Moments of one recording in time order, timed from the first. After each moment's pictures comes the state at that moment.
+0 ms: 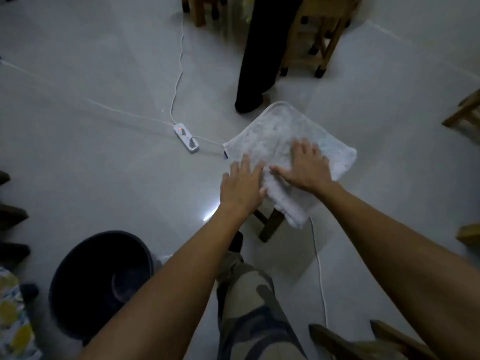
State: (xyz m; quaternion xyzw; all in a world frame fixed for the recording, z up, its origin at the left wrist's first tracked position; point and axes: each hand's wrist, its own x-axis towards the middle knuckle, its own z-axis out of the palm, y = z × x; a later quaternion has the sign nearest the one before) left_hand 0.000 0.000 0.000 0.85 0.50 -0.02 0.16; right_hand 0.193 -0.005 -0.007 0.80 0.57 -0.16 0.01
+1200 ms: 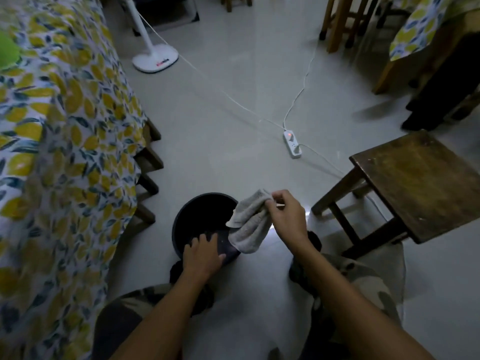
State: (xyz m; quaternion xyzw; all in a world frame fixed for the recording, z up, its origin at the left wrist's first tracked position) left_hand -0.347 -0.179 -0.041 0.60 0.74 -0.20 0.22; right_hand -0.136 -0.105 0.011 0.63 0.53 -0.43 -0.36
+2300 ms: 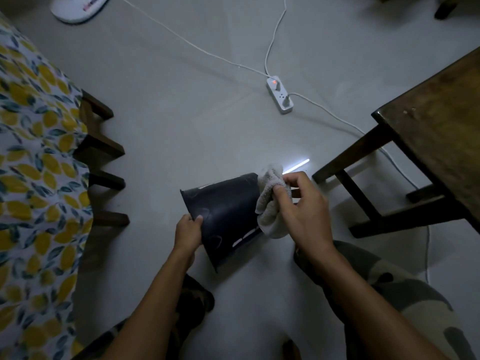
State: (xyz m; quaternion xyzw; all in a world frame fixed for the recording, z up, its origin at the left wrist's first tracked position) left_hand -0.352 -0.054 -0.160 0.22 0.82 0.23 0.47; right_hand -0.103 -0.045 -0.067 0.68 0.49 -0.39 -0.37
